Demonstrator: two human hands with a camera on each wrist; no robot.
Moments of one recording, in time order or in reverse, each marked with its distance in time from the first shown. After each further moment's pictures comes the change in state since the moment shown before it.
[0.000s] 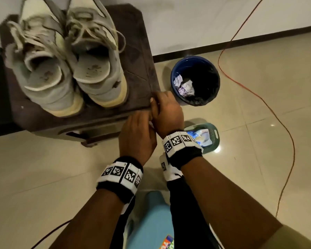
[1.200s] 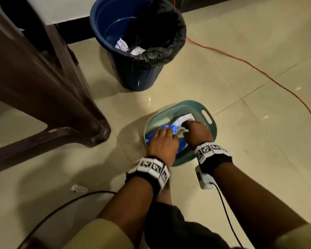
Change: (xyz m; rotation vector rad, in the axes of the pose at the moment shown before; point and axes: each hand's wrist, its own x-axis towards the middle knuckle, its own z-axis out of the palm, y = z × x) left_hand -0.046 -0.025 0.477 0.442 -0.591 0.520; right_hand -0.065 0.492 0.121 -0.403 -0.198 0.430
